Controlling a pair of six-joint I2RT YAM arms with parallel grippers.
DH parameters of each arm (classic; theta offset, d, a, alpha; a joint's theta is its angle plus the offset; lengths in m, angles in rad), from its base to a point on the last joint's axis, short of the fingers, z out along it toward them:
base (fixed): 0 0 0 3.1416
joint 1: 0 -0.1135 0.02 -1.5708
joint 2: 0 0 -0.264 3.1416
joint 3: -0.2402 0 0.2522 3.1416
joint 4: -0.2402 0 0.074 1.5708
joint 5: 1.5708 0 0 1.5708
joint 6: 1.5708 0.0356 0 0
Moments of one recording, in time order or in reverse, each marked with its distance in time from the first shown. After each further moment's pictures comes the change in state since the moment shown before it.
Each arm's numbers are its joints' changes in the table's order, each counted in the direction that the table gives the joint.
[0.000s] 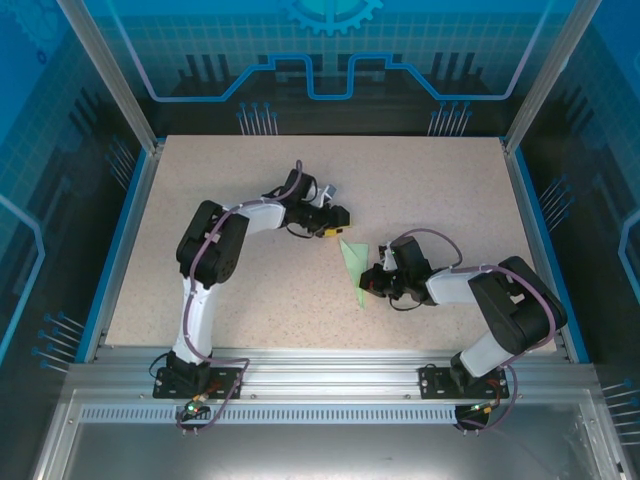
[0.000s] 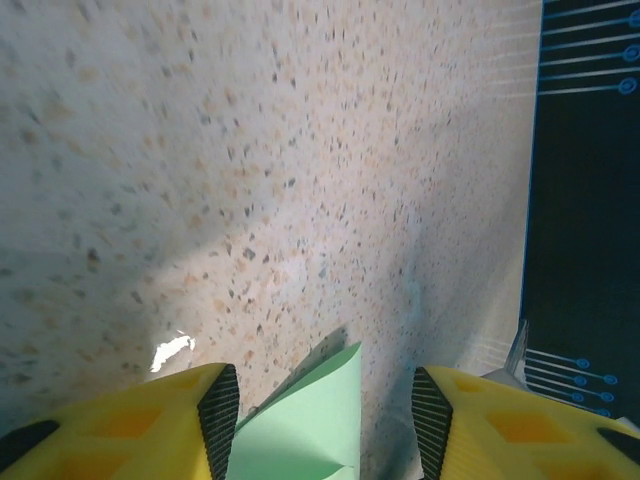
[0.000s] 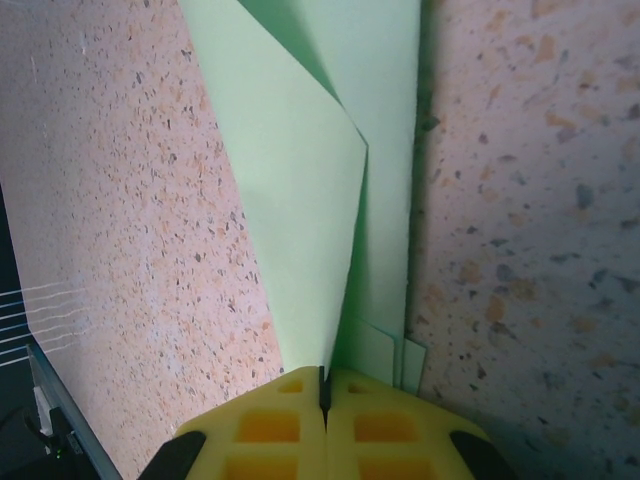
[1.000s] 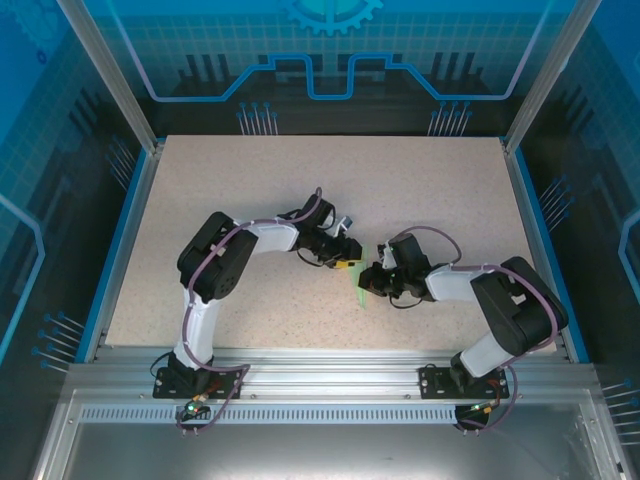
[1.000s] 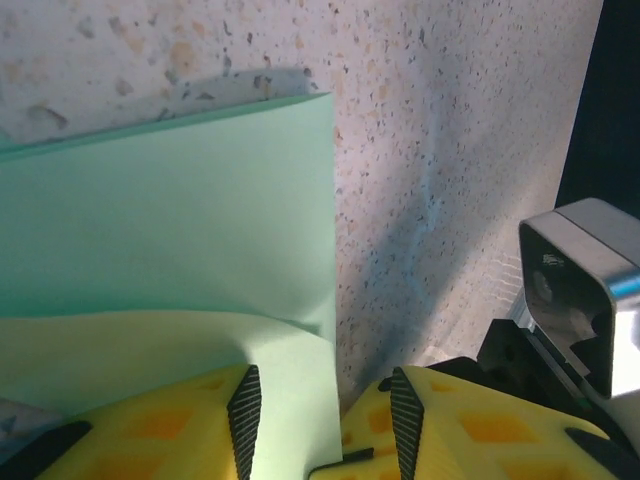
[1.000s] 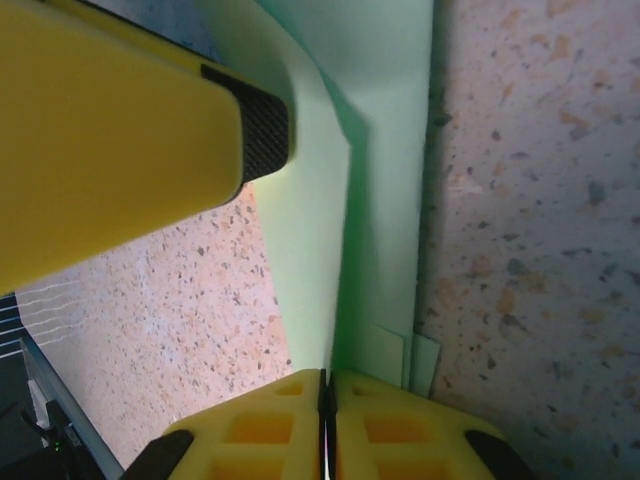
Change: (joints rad) left arm 0.167 0.095 0.182 -0.019 -0.027 -0.052; right arm 0.001 0.021 -0.039 -0.092 -0.005 -0.021
